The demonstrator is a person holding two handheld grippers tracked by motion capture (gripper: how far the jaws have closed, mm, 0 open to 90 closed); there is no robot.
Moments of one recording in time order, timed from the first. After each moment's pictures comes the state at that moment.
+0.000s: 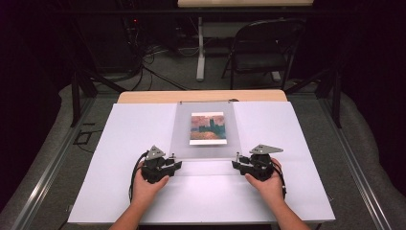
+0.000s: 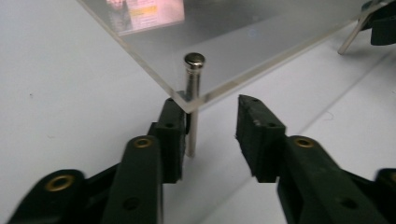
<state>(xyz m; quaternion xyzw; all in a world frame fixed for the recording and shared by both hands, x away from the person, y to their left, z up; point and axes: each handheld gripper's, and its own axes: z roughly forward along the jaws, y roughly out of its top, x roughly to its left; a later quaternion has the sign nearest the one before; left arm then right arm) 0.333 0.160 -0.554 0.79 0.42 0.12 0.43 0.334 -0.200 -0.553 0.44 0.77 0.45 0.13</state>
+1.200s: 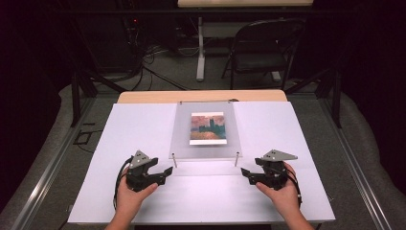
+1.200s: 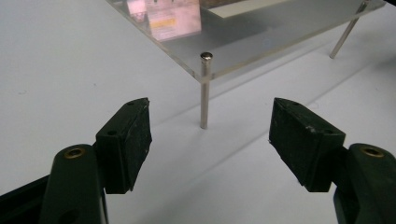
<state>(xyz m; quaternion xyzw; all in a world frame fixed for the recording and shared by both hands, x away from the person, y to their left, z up) 0.306 0.191 -0.523 0.77 0.44 0.15 0.44 0.303 -0.224 -0.528 0.44 0.77 0.43 0.17</state>
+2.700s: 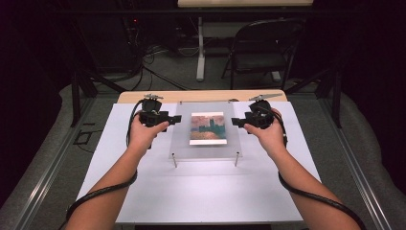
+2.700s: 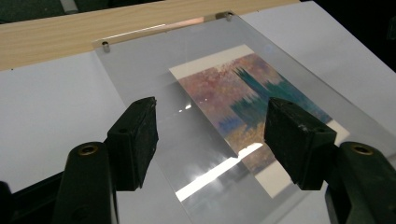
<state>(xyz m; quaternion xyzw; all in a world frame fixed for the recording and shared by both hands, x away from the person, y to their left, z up) 0.465 0.160 -0.446 0.77 0.48 0.09 0.41 0.448 -0.199 -0.451 0.47 0.76 0.42 0.14</state>
